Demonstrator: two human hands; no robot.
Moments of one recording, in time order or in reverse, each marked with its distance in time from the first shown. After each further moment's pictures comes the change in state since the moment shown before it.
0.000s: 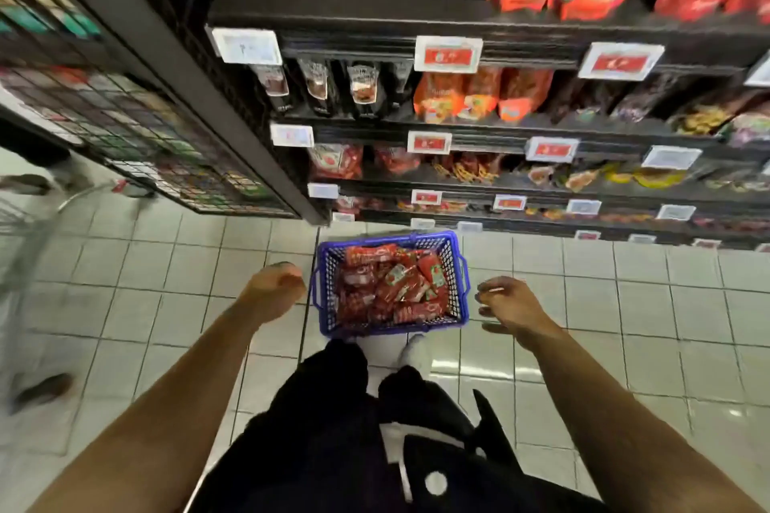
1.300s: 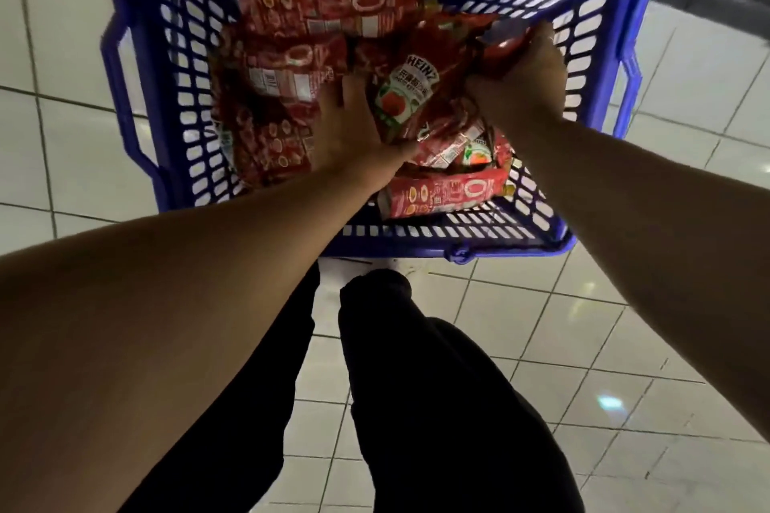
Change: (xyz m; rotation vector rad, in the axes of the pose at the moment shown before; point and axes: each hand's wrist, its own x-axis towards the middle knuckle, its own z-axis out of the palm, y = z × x) left_hand 0.382 -0.147 0.436 0.018 0.024 -0.003; right_hand 0.521 0.178 0.180 -0.635 0.362 -0.287
